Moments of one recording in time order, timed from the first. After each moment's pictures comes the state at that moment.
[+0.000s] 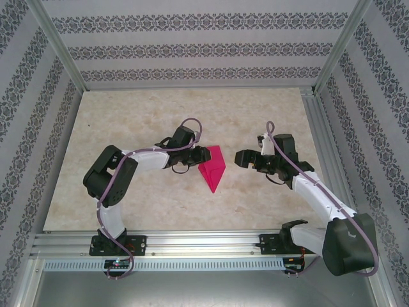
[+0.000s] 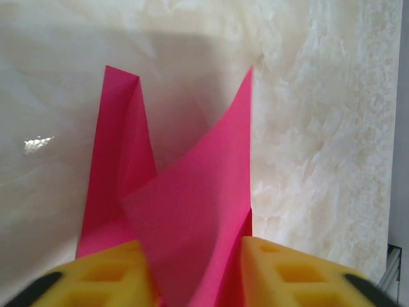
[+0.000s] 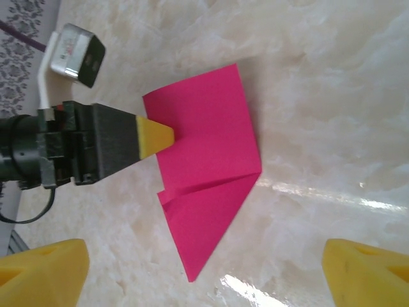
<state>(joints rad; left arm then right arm) -0.60 1.87 1.04 0.00 0.41 -0.82 0.20 1.13 0.63 -0.27 -0.59 0.41</state>
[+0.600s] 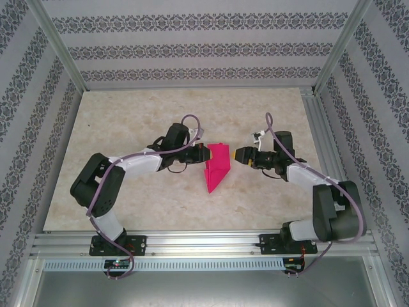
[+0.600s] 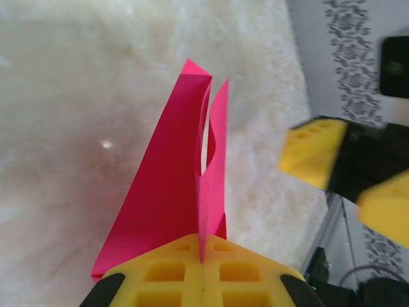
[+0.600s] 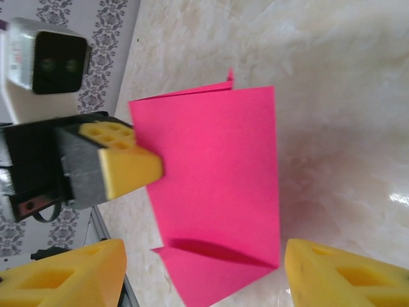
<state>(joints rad) -0.59 1.72 0.98 0.09 0.60 -0.72 0.12 1.41 0.60 0.09 -0.94 0.47</state>
